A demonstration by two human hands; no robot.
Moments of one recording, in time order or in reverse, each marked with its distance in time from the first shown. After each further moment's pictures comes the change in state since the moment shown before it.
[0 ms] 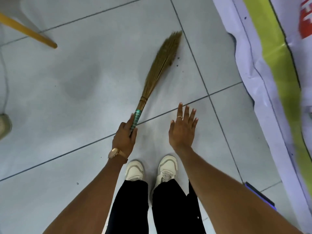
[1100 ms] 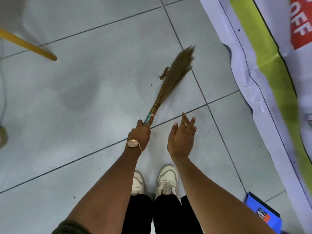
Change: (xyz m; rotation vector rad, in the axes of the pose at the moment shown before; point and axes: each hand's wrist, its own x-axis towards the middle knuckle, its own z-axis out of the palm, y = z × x) left_hand 0.056 0.041 0.032 0.441 -0.278 0.086; right_hand 0.007 -0.009 0.010 0.279 0.219 0.094
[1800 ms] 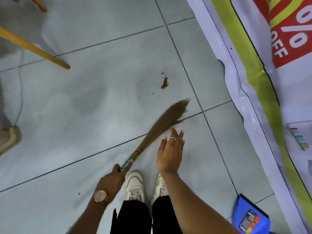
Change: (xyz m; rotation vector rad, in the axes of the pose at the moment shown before) left_hand -0.170 -0.076 -0.010 0.166 -0.262 0.021; right_hand -0.063 -0.040 -0.035 0.002 -0.089 -0.028
